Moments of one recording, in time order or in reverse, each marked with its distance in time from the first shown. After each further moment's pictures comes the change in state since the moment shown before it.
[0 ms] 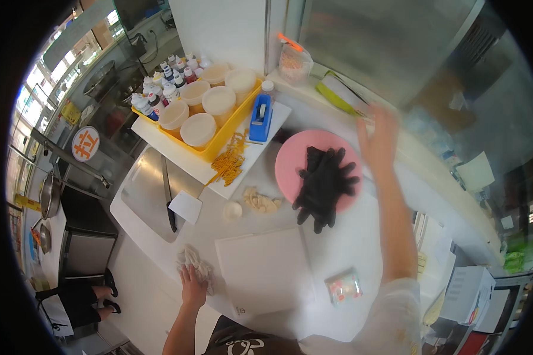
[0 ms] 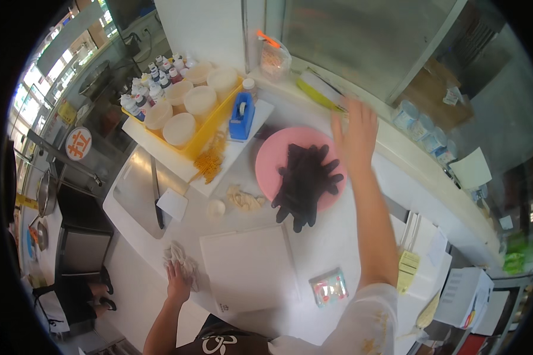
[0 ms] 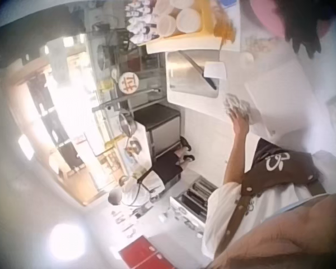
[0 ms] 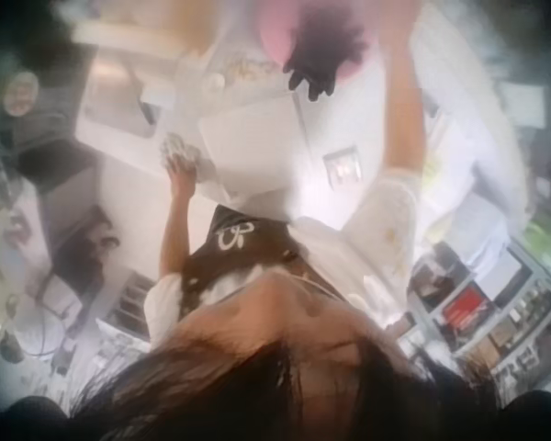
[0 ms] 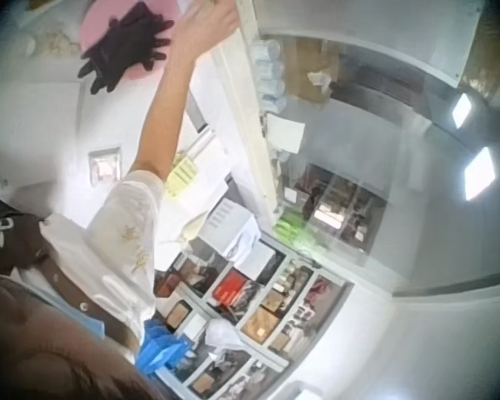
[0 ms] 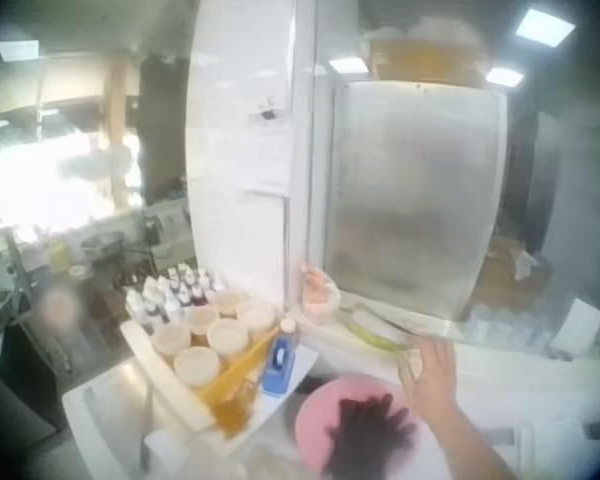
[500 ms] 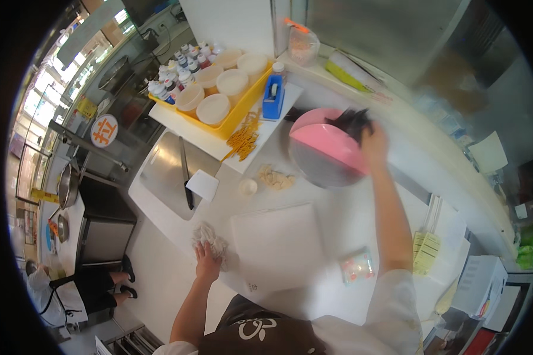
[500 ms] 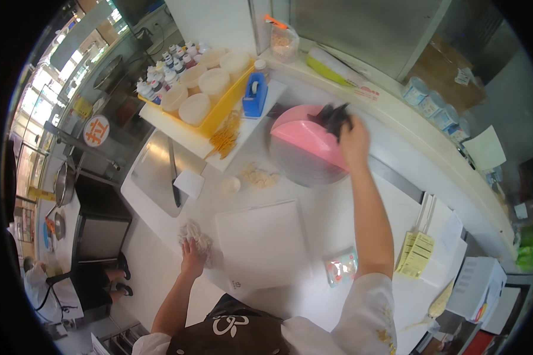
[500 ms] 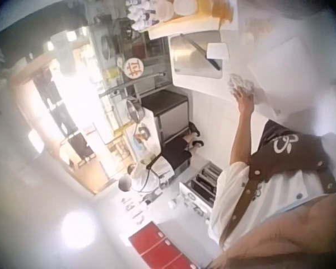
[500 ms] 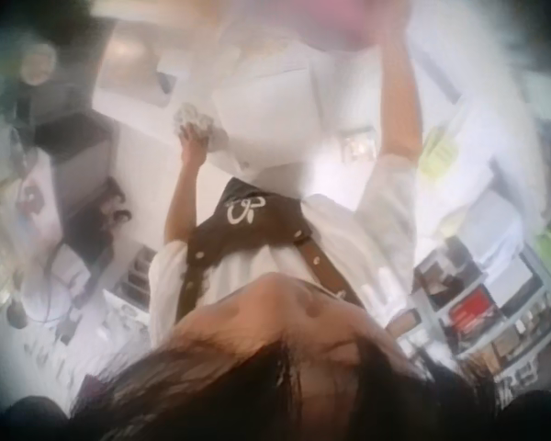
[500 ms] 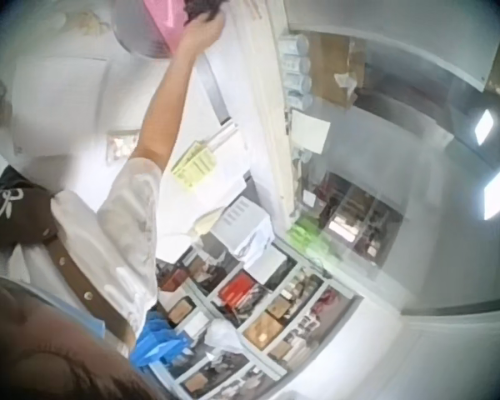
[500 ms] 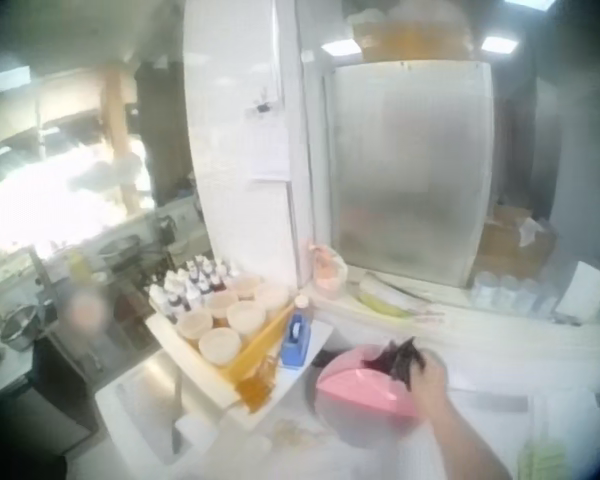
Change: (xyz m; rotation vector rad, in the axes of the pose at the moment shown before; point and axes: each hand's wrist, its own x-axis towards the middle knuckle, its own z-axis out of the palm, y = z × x) left_hand 0.010 -0.007 0.006 0.058 0.017 0.007; right_hand -0.090 0.002 0.020 0.219 -0.231 0.632
